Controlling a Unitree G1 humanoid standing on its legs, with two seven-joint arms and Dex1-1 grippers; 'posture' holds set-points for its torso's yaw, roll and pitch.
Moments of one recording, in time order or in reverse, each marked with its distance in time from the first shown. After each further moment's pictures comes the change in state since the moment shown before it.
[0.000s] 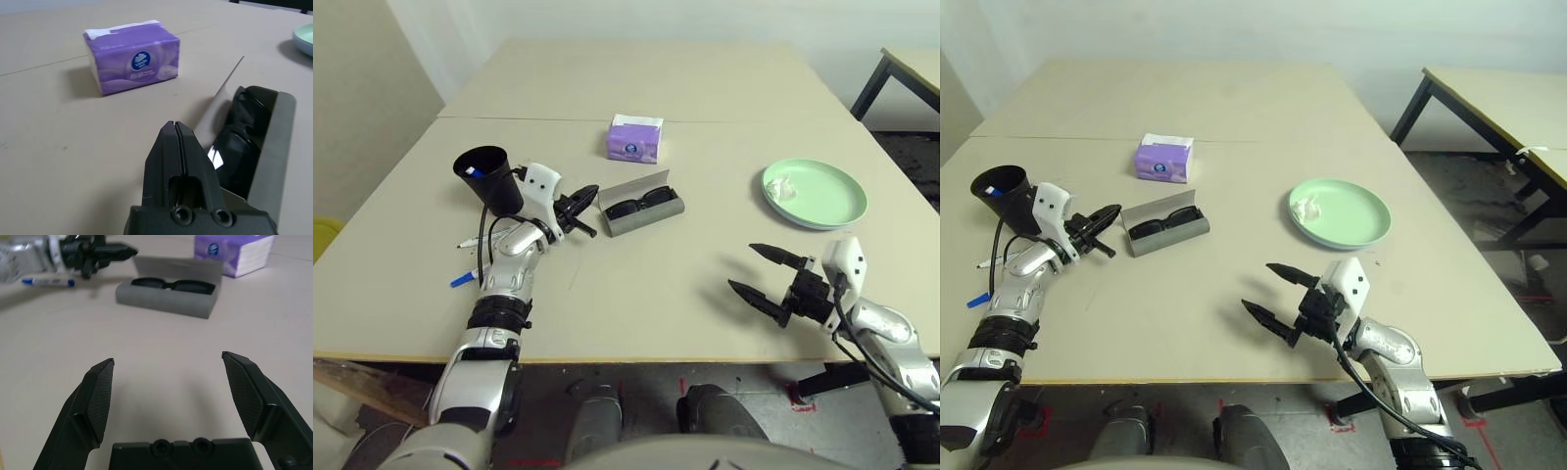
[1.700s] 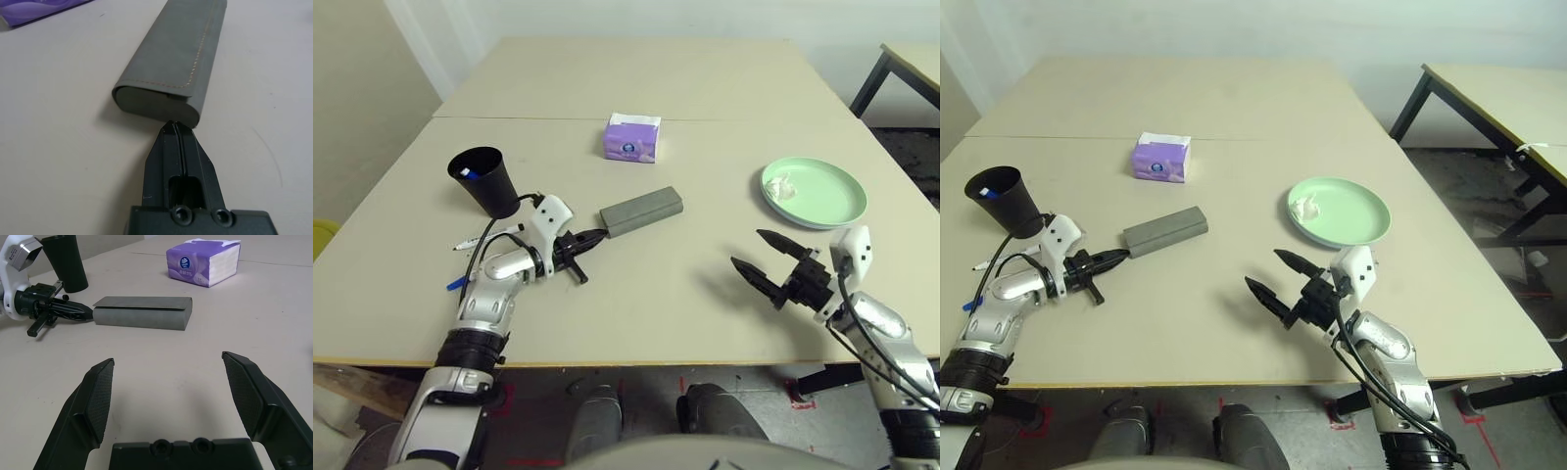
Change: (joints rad) left arm 0.185 0.145 -0.087 -0.266 0.023 0.216 -0.159; right arm -0.023 0.034 -0.025 -0.014 0.030 0.048 -0.046
